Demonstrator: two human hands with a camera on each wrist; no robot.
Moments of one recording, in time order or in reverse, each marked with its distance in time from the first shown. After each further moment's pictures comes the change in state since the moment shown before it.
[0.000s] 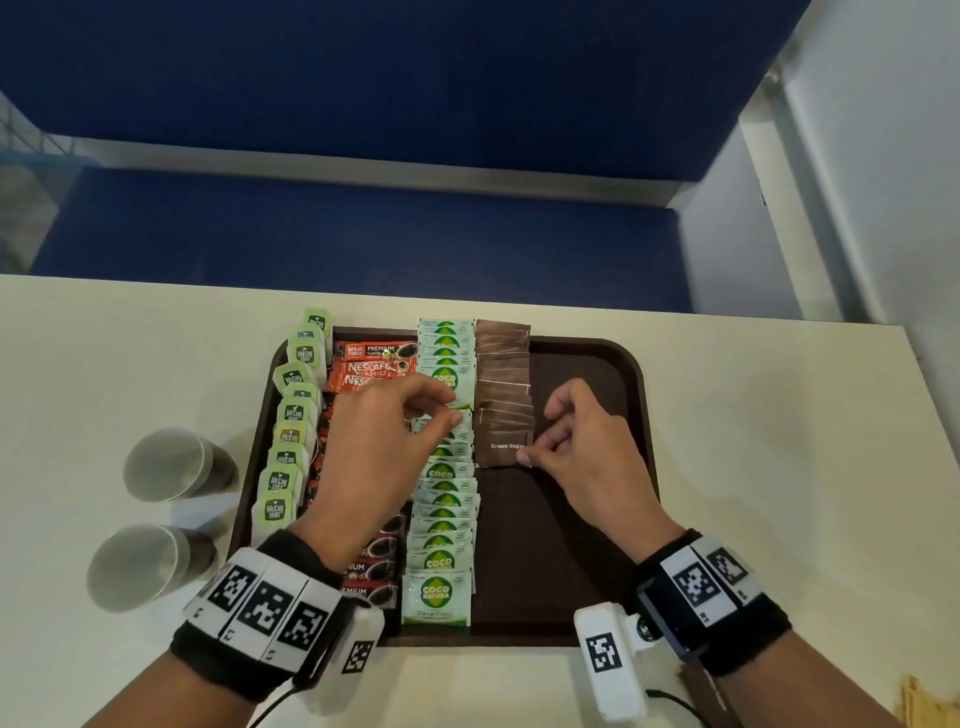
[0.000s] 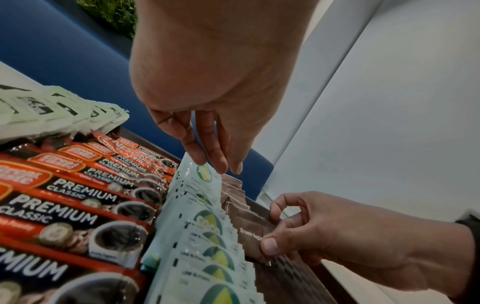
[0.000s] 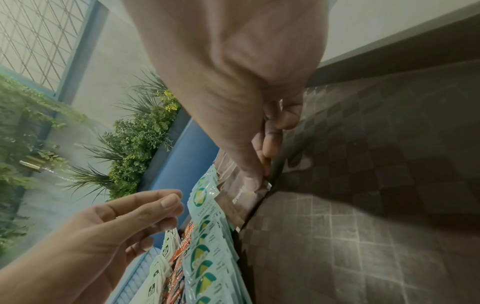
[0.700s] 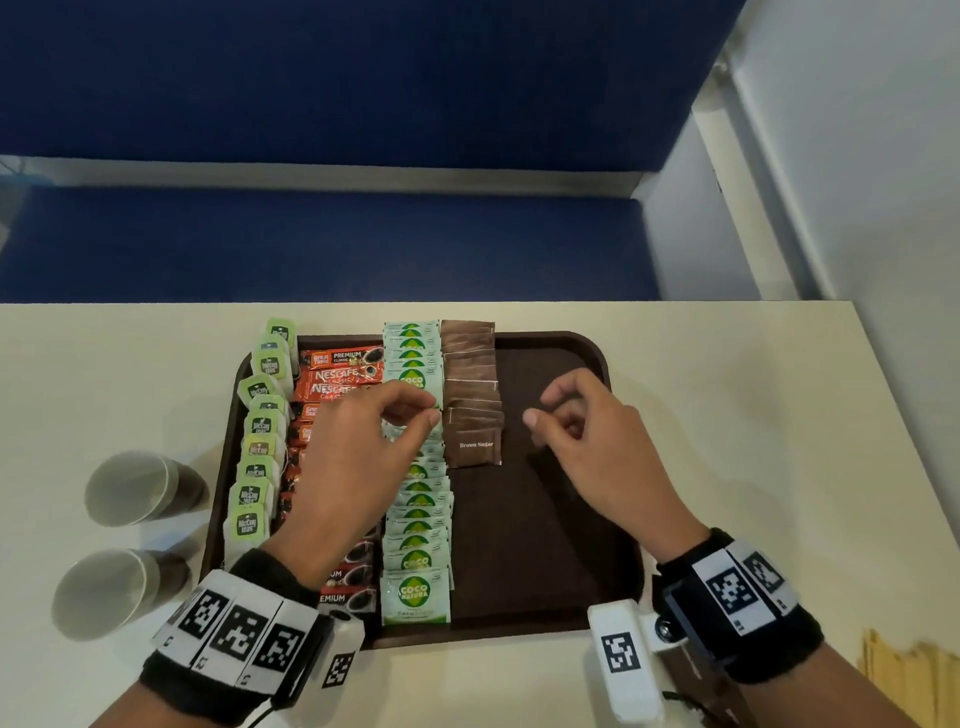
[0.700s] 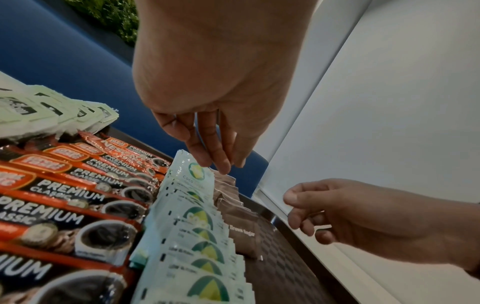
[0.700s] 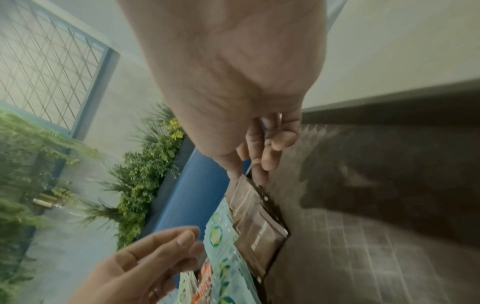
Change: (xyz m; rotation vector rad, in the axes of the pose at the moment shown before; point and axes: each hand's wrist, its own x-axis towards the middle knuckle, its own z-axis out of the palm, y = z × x) left_hand -0.005 0.011 0.001 -0.021 -0.046 0.033; right_hand -0.022 -0.006 -0.038 0.070 0.077 -0.015
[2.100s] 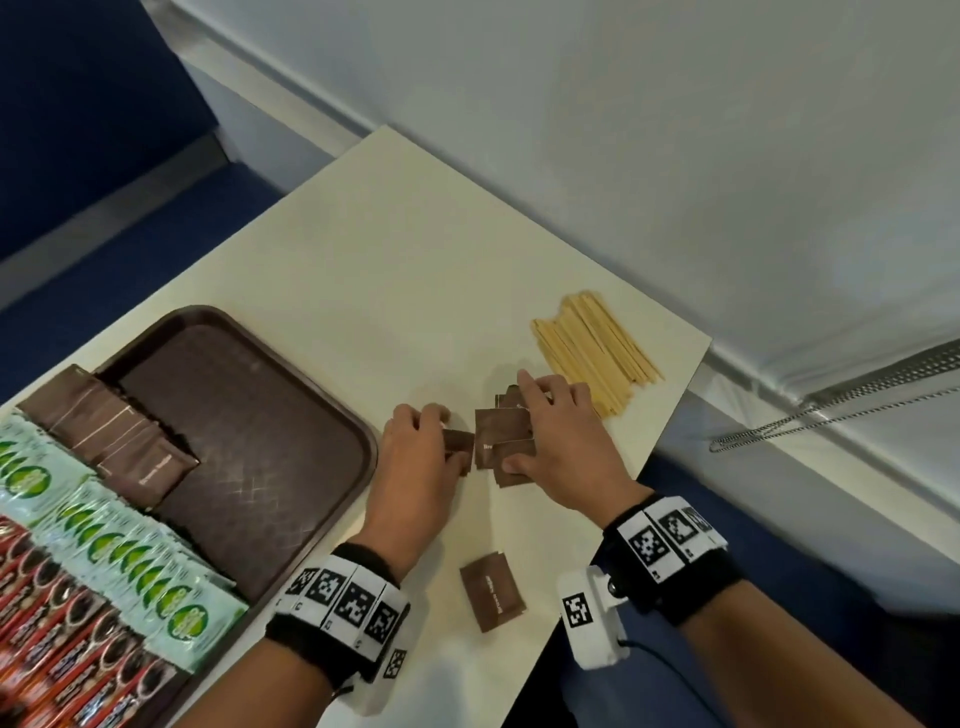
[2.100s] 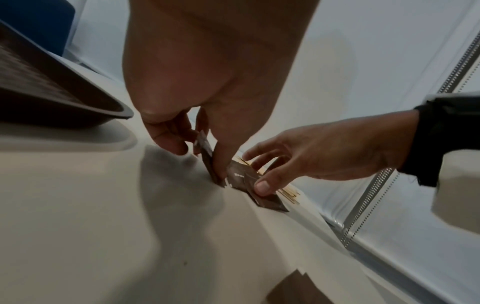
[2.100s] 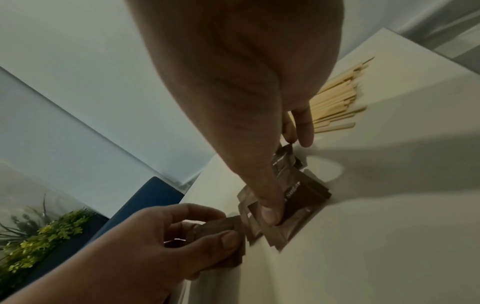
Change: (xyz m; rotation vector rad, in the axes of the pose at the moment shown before) left_hand -0.148 0.100 0.212 0.401 -0.788 0.482; right_hand -0.259 0.160 -0.036 -0.279 0.239 0.612
